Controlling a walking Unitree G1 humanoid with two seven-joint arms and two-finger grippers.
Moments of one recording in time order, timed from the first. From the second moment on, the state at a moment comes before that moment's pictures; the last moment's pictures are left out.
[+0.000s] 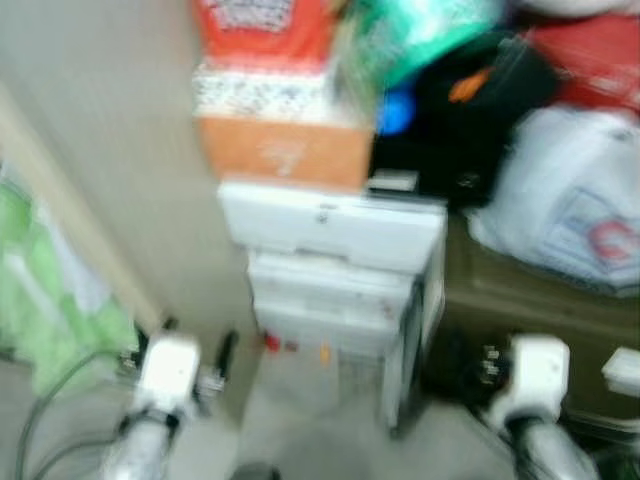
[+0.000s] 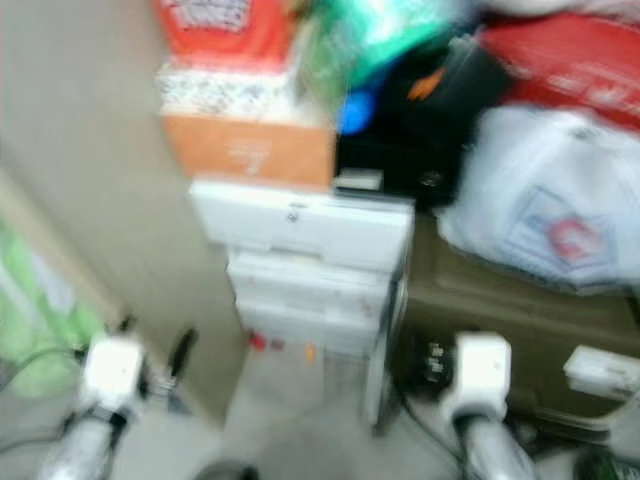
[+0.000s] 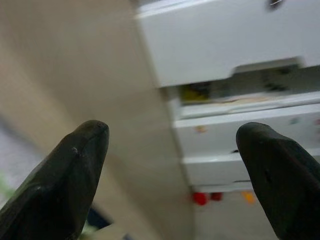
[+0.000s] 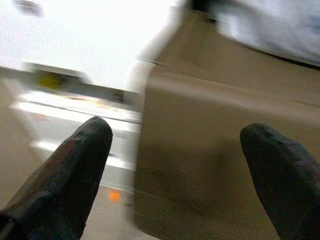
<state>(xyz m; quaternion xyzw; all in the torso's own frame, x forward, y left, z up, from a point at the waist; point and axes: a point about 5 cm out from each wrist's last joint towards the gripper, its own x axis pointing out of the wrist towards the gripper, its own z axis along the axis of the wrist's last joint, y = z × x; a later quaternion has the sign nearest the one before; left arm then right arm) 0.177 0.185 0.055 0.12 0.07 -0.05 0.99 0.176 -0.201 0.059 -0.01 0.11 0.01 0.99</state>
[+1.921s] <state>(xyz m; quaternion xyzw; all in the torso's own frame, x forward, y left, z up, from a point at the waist) 0.201 0.175 0.056 0.11 0.10 0.04 0.99 0.182 -0.189 0.049 0.03 0.17 0.18 0.97</state>
